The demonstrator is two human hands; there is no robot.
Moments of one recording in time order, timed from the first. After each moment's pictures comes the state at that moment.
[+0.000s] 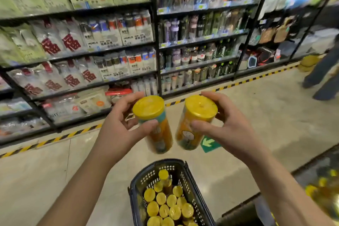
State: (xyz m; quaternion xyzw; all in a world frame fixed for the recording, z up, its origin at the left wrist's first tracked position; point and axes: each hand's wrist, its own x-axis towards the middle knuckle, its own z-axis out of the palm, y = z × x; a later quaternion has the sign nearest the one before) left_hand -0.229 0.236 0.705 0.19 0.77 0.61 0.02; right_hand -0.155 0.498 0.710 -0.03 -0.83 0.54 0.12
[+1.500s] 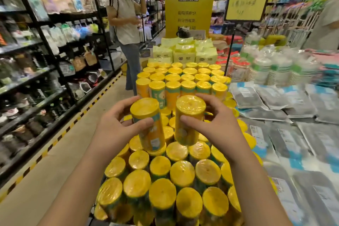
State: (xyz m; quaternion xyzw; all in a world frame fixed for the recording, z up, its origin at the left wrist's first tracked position) left_hand 0.059 0.628 0.792 0.54 0.59 0.54 0.26; right_hand 0.303 0.697 0.785 -0.44 -0.68 0.37 0.46
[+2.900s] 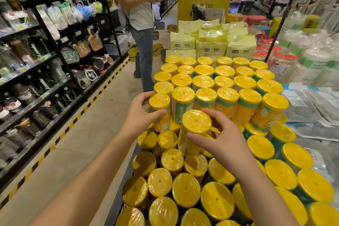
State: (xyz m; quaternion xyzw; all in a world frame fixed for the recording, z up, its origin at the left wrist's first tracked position) left_hand -0.071 0.872 0.696 0.53 0.66 0.47 0.24; right_hand 0.189 0.839 0.721 -0.48 -0.67 0.41 0.39
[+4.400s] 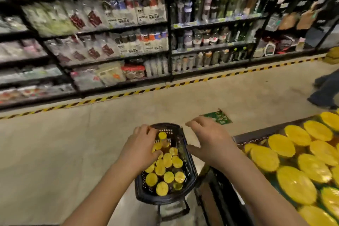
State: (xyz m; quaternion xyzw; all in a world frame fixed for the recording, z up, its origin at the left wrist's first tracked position) left_hand -0.022 0.298 0.628 0.19 0.97 0.08 0.09; right_hand 0.018 0.526 0.670 0.11 -0.99 0.10 -0.01
